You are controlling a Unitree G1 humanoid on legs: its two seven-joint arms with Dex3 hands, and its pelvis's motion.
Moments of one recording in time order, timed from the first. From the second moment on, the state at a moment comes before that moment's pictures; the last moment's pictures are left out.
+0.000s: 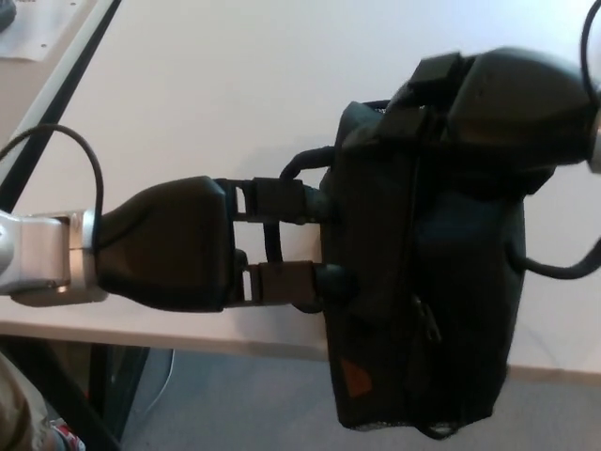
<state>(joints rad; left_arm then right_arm) -0.82 0.88 -0.76 0.31 1.34 -0.86 0.93 -1.01 -0.79 0.51 0.45 -0.68 -0.84 0.22</state>
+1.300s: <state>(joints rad) -0.78 0.76 -0.77 0.28 1.40 -0.79 0.98 -1.01 -0.91 0.24 0.38 -0.57 -0.90 0.28</state>
